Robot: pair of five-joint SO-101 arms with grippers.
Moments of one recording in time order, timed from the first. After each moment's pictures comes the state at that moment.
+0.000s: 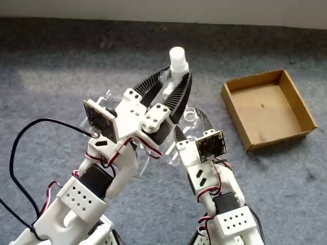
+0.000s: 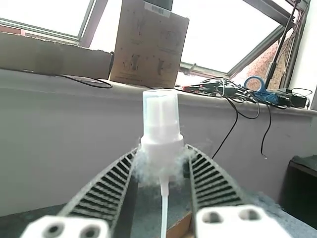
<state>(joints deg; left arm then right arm) 31.1 -58.8 57.9 -6.8 15.6 -22.3 -80.9 95.9 0.5 9.1</state>
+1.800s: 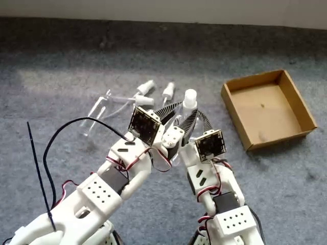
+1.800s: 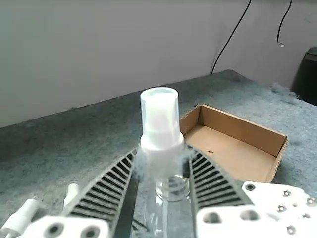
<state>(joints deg) 33.6 -44.8 71.1 -8.7 10.5 -22.0 -80.6 96.0 0.6 9.2</state>
